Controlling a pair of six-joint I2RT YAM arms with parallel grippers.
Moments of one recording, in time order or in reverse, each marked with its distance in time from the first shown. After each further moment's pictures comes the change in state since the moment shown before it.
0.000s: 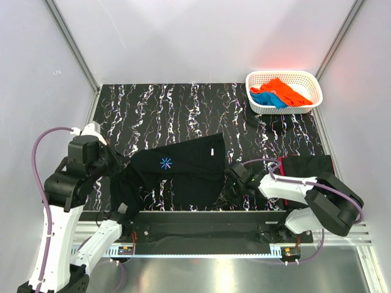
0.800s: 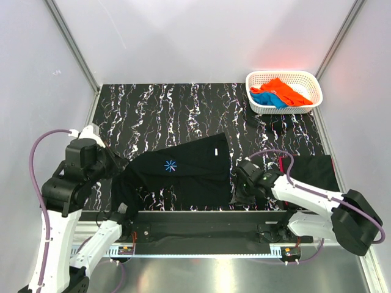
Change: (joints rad) left arm 0.000 -0.027 0.006 -0.018 -0.012 0.027; right arm -0.043 -0.233 0.027 -0.325 0.173 -0.337
